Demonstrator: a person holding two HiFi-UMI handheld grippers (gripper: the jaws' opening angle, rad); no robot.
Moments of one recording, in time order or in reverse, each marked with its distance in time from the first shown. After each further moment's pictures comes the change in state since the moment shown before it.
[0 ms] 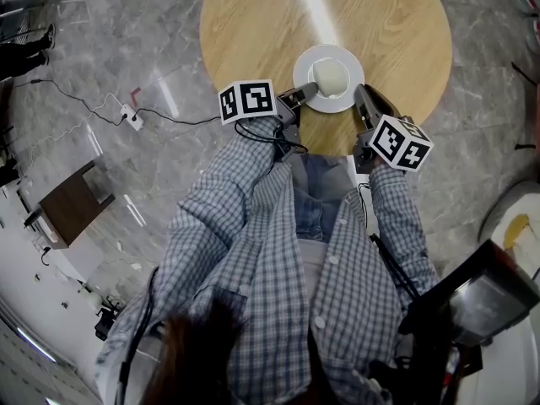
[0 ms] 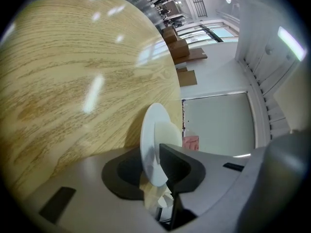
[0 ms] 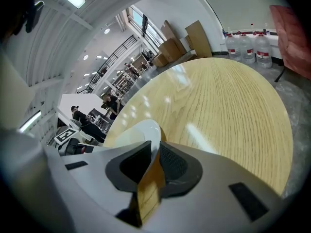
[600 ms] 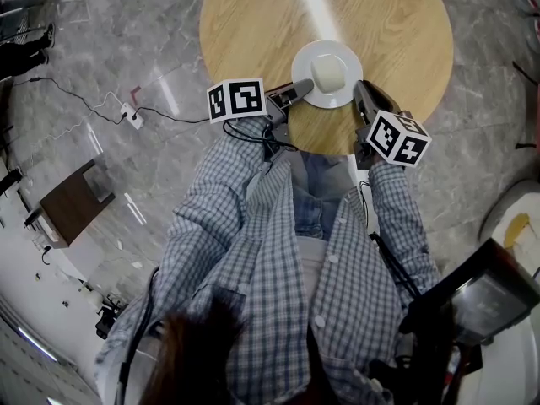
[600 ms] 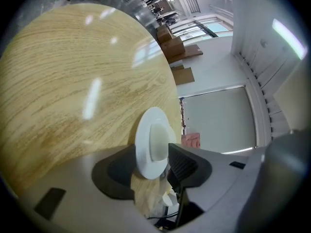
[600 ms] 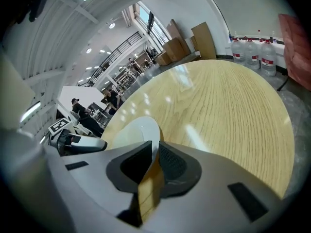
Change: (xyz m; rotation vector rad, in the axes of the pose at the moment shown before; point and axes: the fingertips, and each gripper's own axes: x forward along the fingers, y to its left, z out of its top) left arm -0.020 -0.007 0.009 0.066 0.019 0.009; right arm 0.006 0.001 0.003 -0.078 0.020 -0.027
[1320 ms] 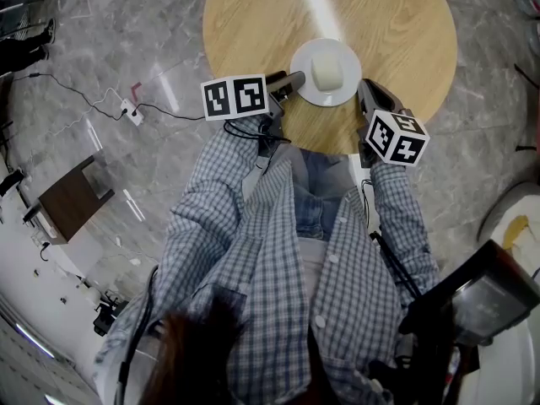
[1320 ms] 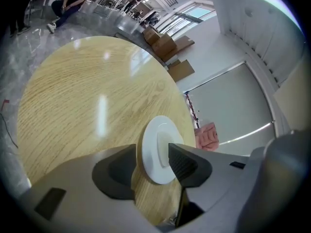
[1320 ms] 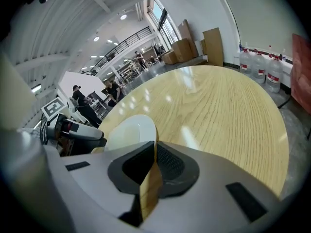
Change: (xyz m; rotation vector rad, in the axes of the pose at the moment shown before) left arm -0.019 0.012 0.022 0.214 -0.032 0.182; right arm 0.003 0.001 -0.002 -0.147 0.027 -0.043
